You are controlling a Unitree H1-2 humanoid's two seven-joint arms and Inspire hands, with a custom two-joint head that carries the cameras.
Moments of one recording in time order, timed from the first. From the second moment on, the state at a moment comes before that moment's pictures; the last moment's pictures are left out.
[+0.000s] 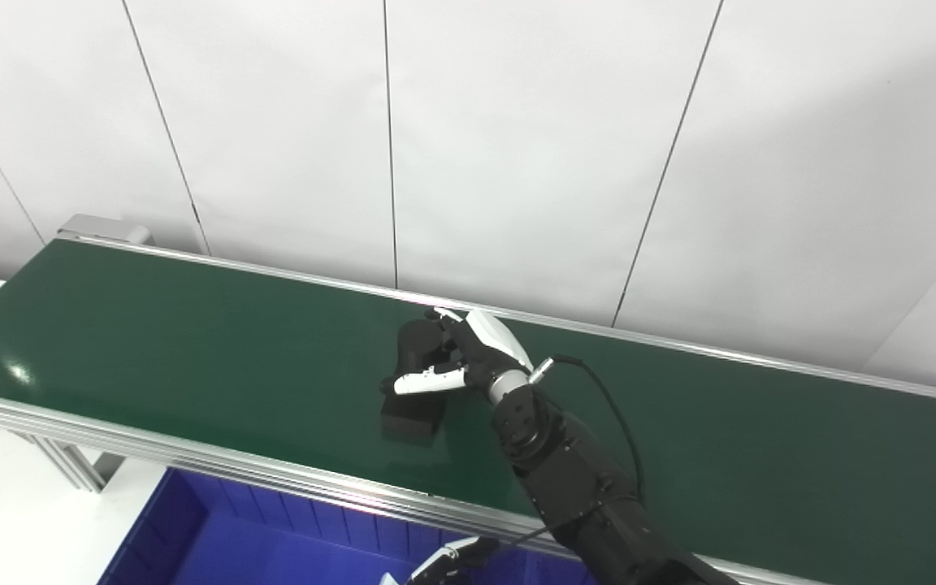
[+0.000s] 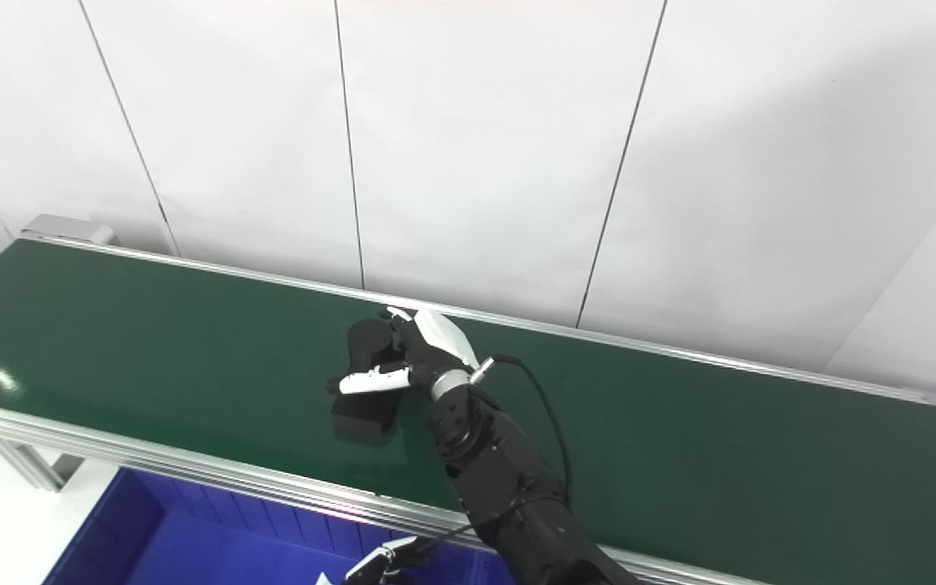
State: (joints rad) left arm 0.20 0.17 -0.77 0.24 0.23 -0.43 0.73; right arm -0.90 0.24 0.43 1.10 -0.50 0.07 -0.06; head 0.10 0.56
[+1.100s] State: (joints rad) left arm 0.20 0.20 -0.79 0.22 0.21 -0.43 0.74; right arm -0.85 0.25 0.45 1.31 -0.52 -0.22 -0.55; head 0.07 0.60
